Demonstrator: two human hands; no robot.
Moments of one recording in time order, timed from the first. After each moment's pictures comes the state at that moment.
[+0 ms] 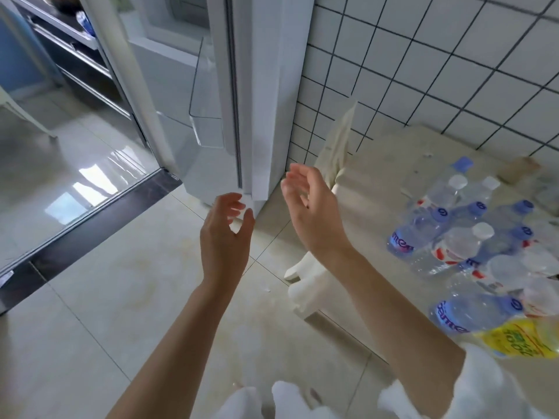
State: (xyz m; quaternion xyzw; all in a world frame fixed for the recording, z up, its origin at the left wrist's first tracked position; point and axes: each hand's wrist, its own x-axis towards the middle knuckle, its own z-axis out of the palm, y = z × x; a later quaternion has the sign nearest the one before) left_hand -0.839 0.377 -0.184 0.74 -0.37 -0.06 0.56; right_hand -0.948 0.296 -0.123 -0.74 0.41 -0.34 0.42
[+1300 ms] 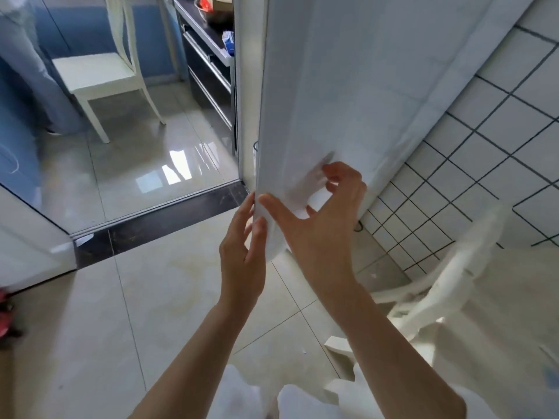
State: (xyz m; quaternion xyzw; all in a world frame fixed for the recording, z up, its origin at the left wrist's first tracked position) left_hand -0.620 0.335 -0.179 0.68 -0.21 -0.09 0.70; right_hand -0.668 0.261 -0.103 -0.75 0.30 -0.45 0.39
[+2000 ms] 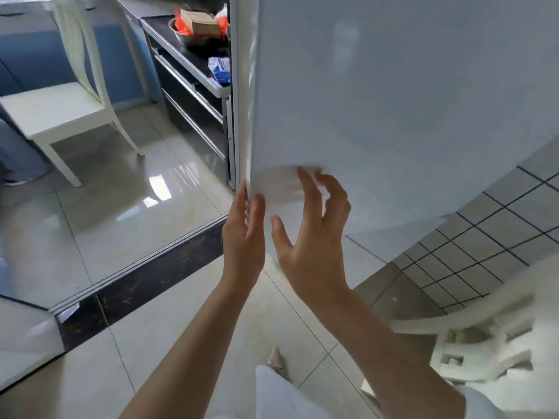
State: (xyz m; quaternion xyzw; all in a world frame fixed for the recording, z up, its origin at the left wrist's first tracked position) left_hand -0.311 0.252 -0.165 0.62 -0.25 -0.16 0.72; right_hand -0.396 0.212 -0.121 -0.85 0.30 -0.41 0.15
